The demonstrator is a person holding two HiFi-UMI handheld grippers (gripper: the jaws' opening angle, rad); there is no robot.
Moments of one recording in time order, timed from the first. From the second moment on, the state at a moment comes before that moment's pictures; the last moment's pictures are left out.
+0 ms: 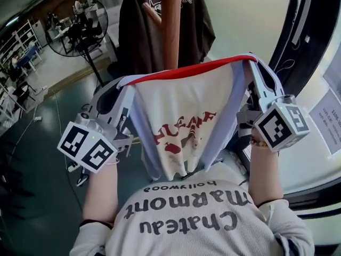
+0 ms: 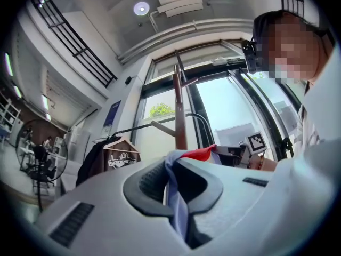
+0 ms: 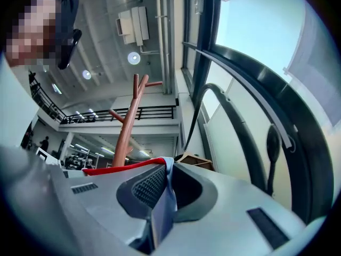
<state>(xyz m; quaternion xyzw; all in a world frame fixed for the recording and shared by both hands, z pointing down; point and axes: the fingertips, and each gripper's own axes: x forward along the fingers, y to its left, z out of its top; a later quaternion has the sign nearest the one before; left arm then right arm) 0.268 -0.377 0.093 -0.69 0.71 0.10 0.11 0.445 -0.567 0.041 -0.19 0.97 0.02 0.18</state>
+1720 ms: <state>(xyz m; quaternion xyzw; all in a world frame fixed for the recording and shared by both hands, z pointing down) 0.360 -0.414 0.309 -0.48 0.87 0.04 -0.08 0.345 -0.524 0.298 0.19 0.98 -0.04 -0.06</state>
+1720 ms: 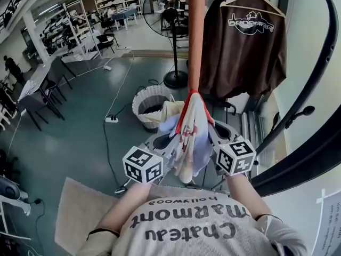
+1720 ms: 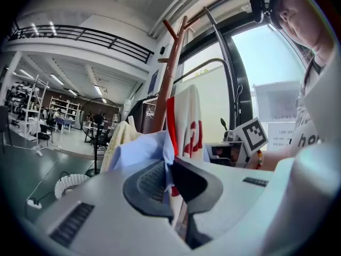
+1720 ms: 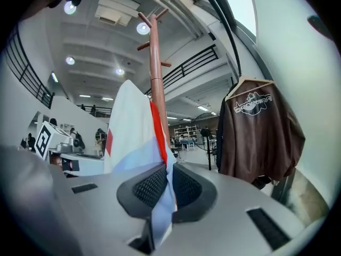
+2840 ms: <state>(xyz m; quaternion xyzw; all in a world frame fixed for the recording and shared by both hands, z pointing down) 0.437 -0.346 0.279 -0.52 0.85 0.13 -0.01 0.412 -0.504 0.319 0.10 0.98 -0.13 -0.10</state>
